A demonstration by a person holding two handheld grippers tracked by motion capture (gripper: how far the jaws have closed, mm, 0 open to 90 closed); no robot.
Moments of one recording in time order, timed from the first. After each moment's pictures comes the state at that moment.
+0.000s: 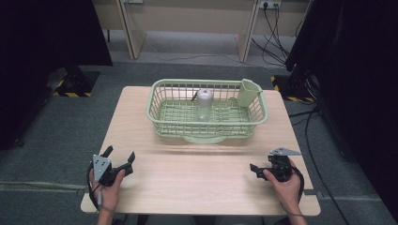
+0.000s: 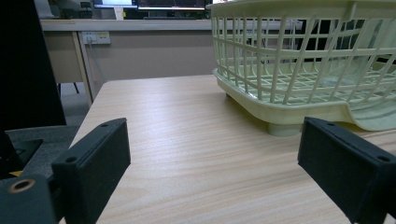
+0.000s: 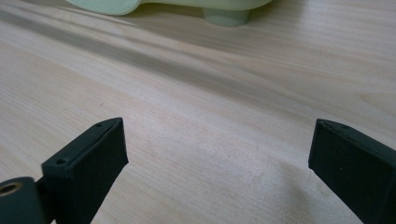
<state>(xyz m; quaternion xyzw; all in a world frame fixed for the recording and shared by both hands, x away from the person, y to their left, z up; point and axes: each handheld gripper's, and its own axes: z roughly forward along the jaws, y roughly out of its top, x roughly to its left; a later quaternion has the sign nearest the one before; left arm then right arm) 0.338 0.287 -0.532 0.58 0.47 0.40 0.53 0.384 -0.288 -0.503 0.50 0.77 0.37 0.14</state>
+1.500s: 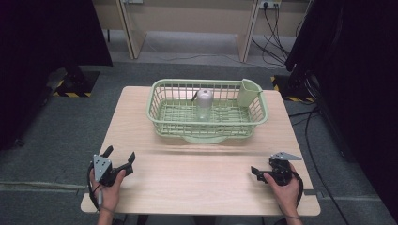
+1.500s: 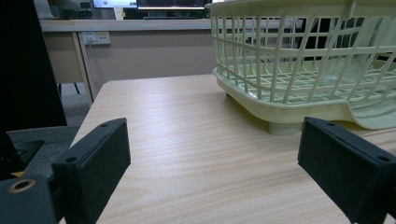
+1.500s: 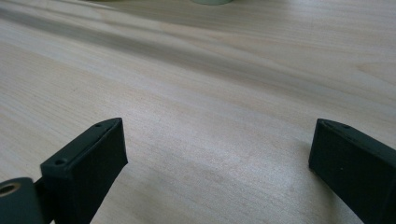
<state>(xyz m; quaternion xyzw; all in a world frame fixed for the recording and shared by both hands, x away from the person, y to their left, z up) 0.338 0.287 -0.532 0.59 0.47 0.40 0.53 0.381 -0.295 -0.524 0.51 0.76 0.38 0.15</state>
